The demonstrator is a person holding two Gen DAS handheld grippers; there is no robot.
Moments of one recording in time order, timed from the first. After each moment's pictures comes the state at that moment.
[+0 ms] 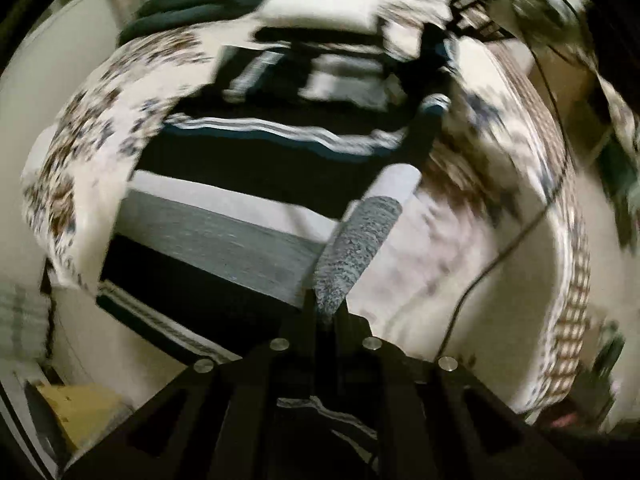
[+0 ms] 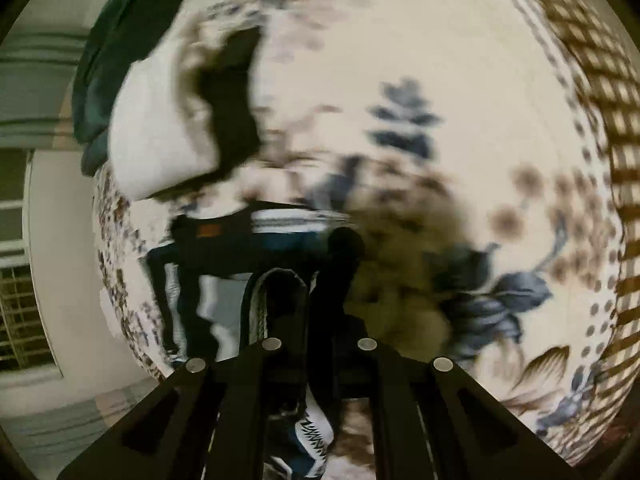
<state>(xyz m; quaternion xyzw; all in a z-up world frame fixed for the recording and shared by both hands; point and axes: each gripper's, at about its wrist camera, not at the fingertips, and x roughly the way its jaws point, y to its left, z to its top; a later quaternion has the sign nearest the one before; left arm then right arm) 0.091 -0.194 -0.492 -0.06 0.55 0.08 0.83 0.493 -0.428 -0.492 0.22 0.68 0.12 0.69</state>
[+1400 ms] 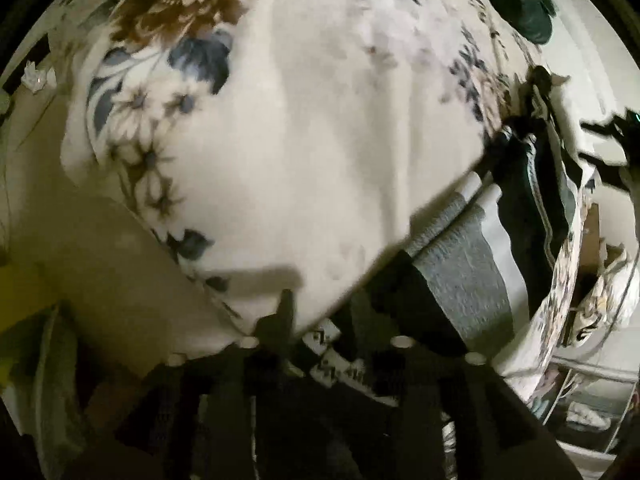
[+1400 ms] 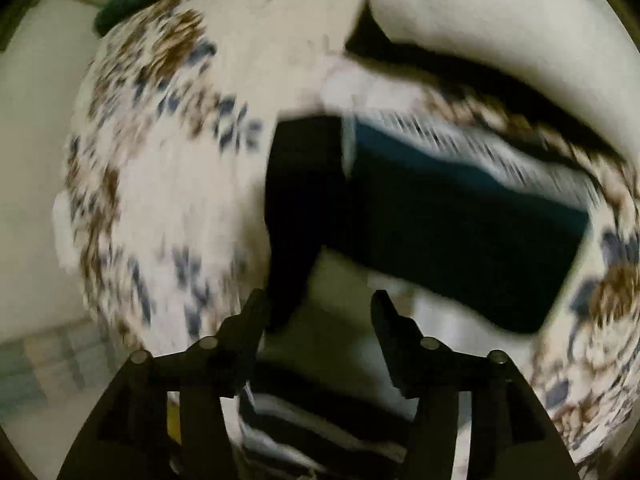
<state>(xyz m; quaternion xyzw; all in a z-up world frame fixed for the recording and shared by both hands) 0.047 0.219 -0.612 -0.39 0.59 0.11 0.70 0.471 -0.001 -0.510 0.02 0.72 0.17 0.67</state>
